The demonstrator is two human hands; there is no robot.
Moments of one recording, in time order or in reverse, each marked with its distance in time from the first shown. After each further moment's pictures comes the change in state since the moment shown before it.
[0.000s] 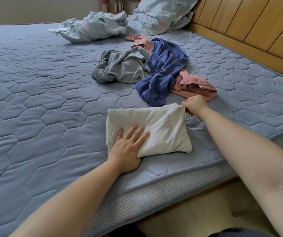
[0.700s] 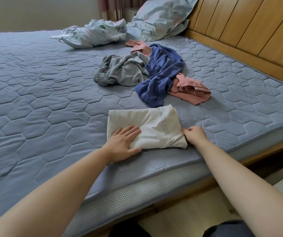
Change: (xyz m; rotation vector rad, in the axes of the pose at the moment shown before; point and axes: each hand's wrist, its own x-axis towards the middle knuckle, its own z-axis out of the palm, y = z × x) left_hand -0.004 -0.026 -0.023 -0.235 -0.197 -0.030; right_hand -0.096 0.052 0.018 -0.072 -0.047 0.198
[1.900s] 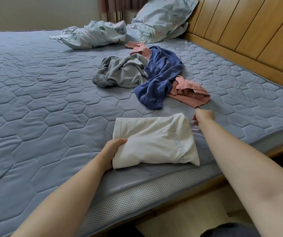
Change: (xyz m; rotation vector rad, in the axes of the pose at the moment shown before) left_hand -0.009 0.002 0.011 -1.728 0.091 -0.710; right_hand 0.063 -0.035 -0.037 0.555 0.236 0.228
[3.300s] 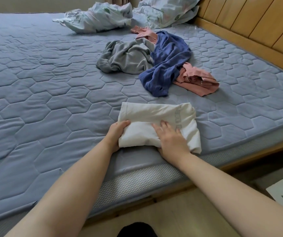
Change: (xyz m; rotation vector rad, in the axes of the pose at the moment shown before) left_hand 0.019 -0.001 0.008 -0.013 0.125 0.144; right_hand -0.131 0.096 0.035 -1.191 -0.364 -1.064
